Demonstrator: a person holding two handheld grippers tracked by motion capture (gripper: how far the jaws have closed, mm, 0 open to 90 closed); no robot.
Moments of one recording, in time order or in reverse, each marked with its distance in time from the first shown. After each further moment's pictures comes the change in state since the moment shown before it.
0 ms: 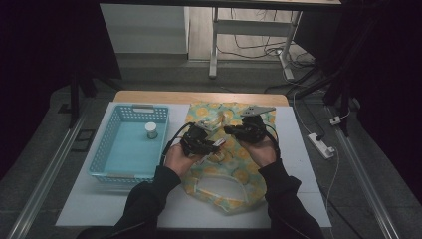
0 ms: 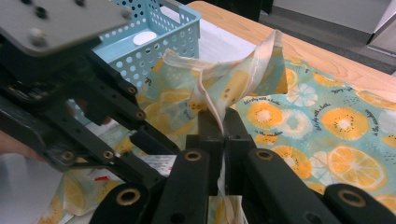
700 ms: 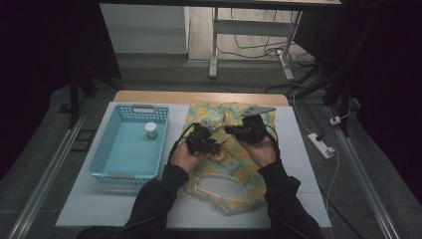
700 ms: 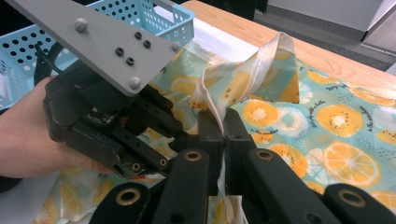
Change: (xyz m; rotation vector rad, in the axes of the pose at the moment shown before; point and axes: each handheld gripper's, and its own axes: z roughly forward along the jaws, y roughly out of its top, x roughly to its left) left arm 0.018 -0.001 0.035 -0.005 0.073 -0.022; right arm -0.002 -0.001 0.001 0.000 -0.020 0.011
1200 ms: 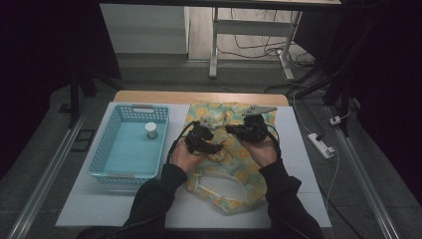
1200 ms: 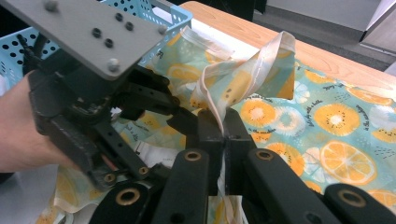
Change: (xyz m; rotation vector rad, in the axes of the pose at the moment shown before) left arm -0.005 0.003 -0.014 -0.035 0.012 0.028; right arm -0.002 0.000 -0.003 -0.004 -0.001 0.005
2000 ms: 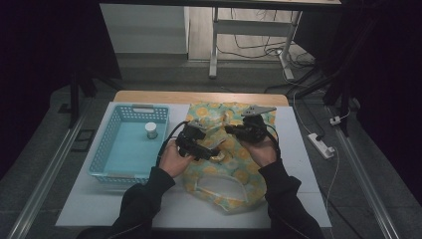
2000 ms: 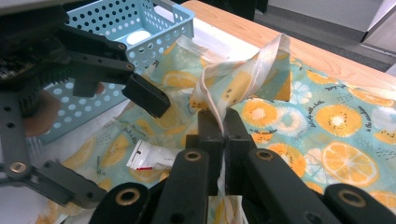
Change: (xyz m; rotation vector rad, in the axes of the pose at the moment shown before) left arm -0.007 -0.007 -0.045 -0.046 -0.102 -0.027; right arm 0.001 0.000 0.001 0.005 0.004 -0.008
